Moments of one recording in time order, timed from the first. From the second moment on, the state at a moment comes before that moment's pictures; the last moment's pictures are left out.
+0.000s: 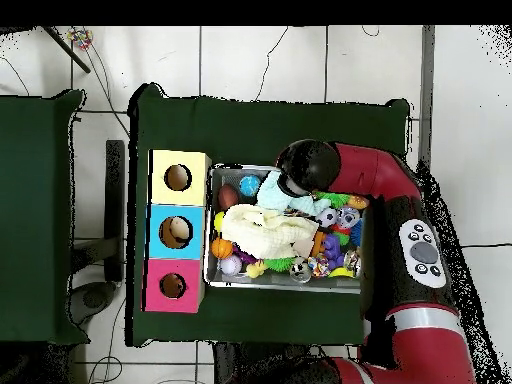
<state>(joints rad) -0.44 -0.46 0.20 1.26 -0.28 0.75 2.05</state>
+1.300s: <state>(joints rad) -0.42 -0.43 0.17 1.43 -0.27 0.68 2.05</state>
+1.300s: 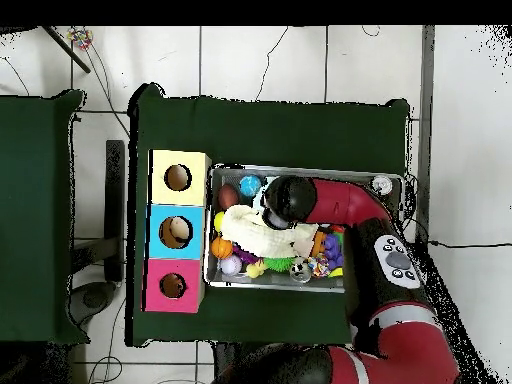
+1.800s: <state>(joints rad) -0.39 -0.50 0.13 1.48 -0.27 0.66 2.05</state>
